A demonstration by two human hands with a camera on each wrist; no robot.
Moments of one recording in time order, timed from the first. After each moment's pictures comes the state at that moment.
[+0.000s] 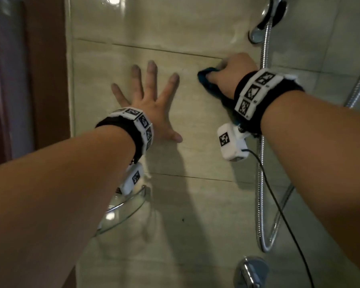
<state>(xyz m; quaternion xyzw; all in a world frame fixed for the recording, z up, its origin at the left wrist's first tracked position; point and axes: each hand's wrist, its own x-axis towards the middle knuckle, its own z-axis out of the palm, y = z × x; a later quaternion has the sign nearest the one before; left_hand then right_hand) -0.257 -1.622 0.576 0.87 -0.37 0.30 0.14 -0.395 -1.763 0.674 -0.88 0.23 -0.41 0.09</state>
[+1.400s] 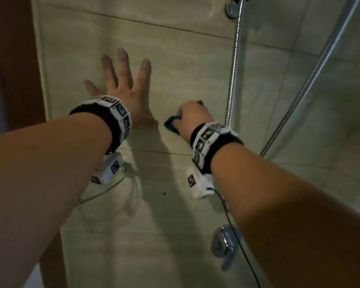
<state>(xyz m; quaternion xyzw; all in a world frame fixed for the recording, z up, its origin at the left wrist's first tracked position) -0.273 -1.622 0.543 0.88 -0.33 0.28 0.17 -0.383 -1.765 0.544 -0.93 0.23 -0.27 0.02</state>
